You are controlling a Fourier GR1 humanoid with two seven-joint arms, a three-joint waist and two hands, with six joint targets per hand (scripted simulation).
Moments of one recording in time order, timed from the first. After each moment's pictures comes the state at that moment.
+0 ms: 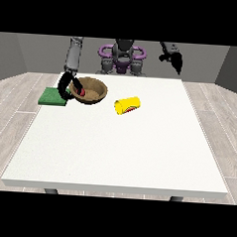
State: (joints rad) left arm -0.39 0.12 -0.03 -1.30 -0.05 0.03 -0.20; right arm -0.52 -0.35 -0.22 -0.59 0.05 -0.34 -0.12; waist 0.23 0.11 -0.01
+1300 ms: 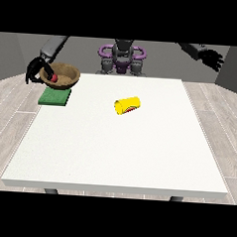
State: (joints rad) left arm -0.36 0.47 0.36 -1.13 0.21 -0.23 -0.32; right arm -0.53 -0.58 -0.29 -0.67 0.01 -0.13 0.02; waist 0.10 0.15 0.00
